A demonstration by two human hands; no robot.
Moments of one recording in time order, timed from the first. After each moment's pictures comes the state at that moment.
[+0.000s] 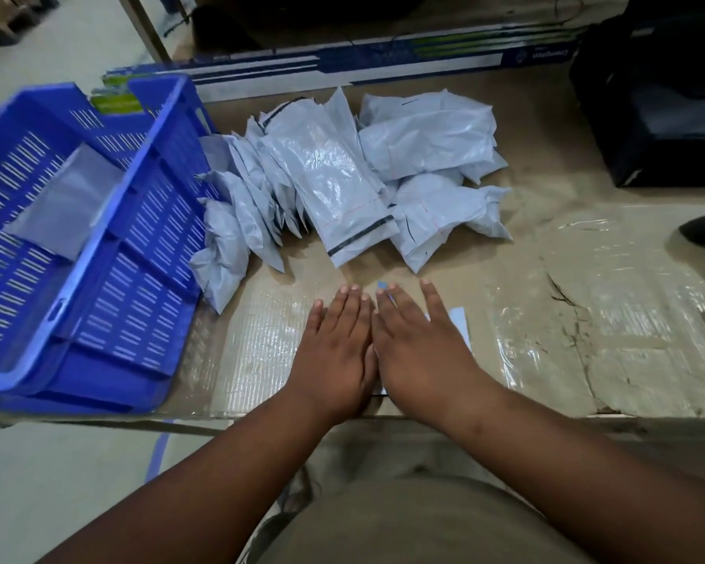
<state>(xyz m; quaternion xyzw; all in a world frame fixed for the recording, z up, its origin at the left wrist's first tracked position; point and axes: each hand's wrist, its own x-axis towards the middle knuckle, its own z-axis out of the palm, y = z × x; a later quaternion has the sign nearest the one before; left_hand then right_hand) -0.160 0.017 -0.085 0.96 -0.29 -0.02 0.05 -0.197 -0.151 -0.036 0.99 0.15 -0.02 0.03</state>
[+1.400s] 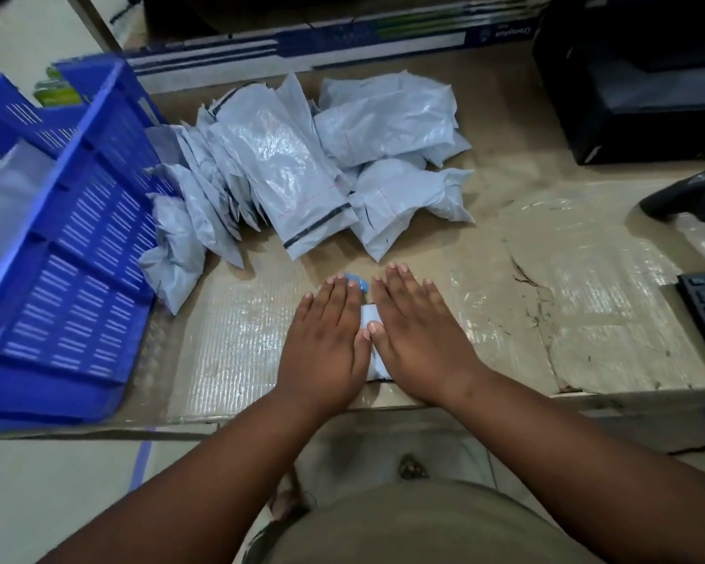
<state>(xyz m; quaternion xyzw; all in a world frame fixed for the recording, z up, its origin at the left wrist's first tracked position) -0.169 -0.024 -0.086 0.96 -0.28 0.01 0.09 -0.200 -0.207 -0.087 0.99 0.07 -0.04 -0.11</state>
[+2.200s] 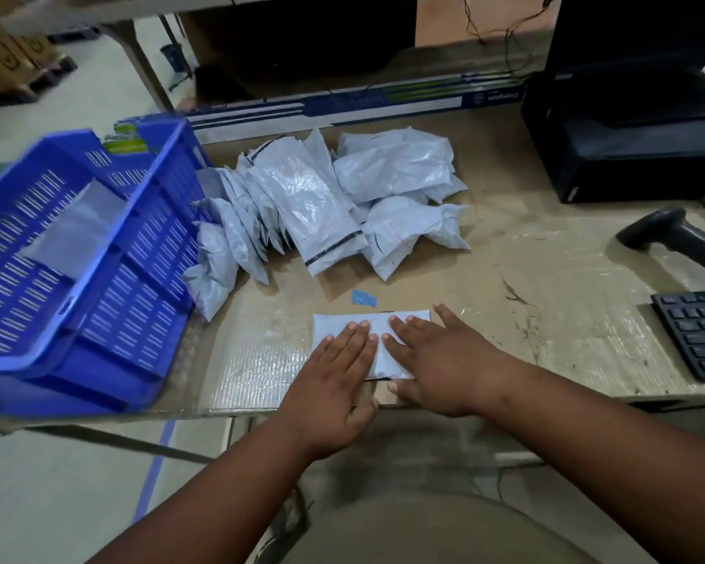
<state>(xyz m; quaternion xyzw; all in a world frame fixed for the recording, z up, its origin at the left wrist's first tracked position) -0.215 0.014 -0.076 0.91 -0.40 -0.04 0.10 -0.229 -0.230 -0.030 0.96 0.21 -0.18 0.06</state>
